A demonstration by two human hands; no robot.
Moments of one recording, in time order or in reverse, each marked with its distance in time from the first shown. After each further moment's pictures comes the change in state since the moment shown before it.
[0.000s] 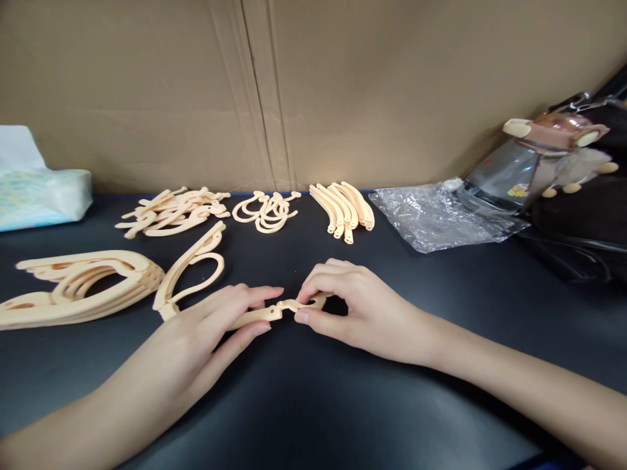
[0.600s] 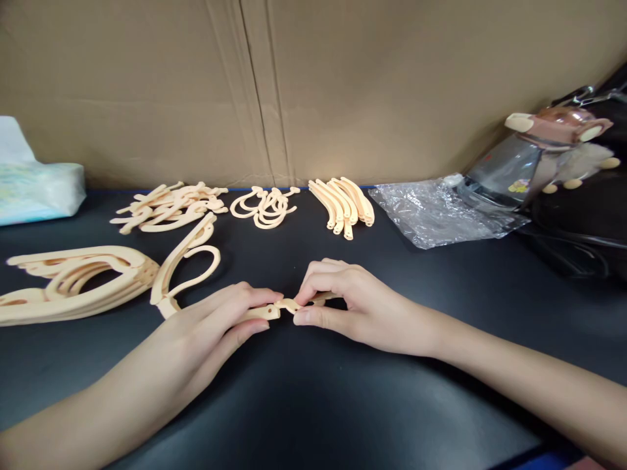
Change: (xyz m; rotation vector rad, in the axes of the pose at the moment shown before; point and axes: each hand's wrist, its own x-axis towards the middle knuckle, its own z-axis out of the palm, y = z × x) left_hand -0.001 -0.001 0.001 -0.109 -0.070 0.031; right_hand 0.001 0.005 -0.003 0.113 -0.092 -0.021
